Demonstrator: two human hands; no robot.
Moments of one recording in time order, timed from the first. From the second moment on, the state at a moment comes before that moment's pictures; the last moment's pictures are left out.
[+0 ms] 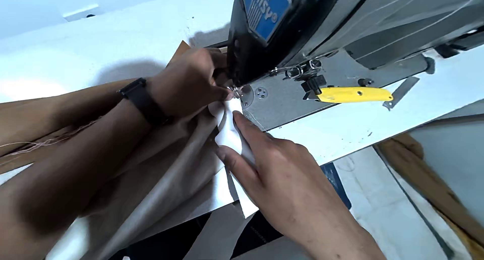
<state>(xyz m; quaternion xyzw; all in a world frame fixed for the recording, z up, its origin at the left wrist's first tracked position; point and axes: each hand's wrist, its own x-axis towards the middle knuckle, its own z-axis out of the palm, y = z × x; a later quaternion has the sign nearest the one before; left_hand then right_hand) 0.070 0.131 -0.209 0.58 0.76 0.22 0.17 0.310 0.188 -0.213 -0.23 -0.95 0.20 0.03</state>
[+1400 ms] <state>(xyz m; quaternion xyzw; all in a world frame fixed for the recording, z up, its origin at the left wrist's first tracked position) 0.084 0.129 -0.212 0.49 0.84 0.21 0.12 0.313 0.193 -0.218 -0.22 -0.95 0.23 0.02</state>
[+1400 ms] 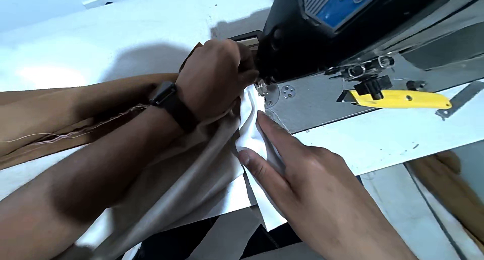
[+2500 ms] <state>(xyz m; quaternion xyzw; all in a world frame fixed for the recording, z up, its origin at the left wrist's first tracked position) 0.081 0.124 -0.219 0.53 0.81 0.23 0.11 0.319 0.199 -0.219 -0.22 -0.95 0.24 0.02</state>
